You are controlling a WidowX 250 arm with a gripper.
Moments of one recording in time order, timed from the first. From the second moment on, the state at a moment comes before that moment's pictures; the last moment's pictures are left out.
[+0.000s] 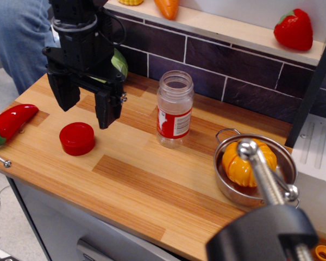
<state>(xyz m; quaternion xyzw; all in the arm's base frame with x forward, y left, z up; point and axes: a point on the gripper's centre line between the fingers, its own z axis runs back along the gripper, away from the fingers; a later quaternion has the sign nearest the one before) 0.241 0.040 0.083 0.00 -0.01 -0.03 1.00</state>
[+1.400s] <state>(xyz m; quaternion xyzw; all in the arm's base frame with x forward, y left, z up) 0.260 0.081 0.018 0.07 -0.05 -0.04 1.00</state>
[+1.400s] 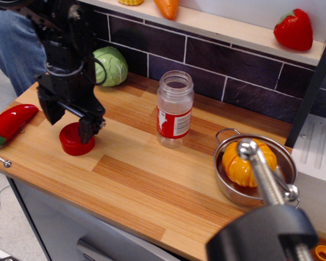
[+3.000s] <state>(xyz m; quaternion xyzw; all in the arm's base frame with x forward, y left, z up) 0.316 -0.001 0.132 -0.08 -0.03 0.11 0.99</state>
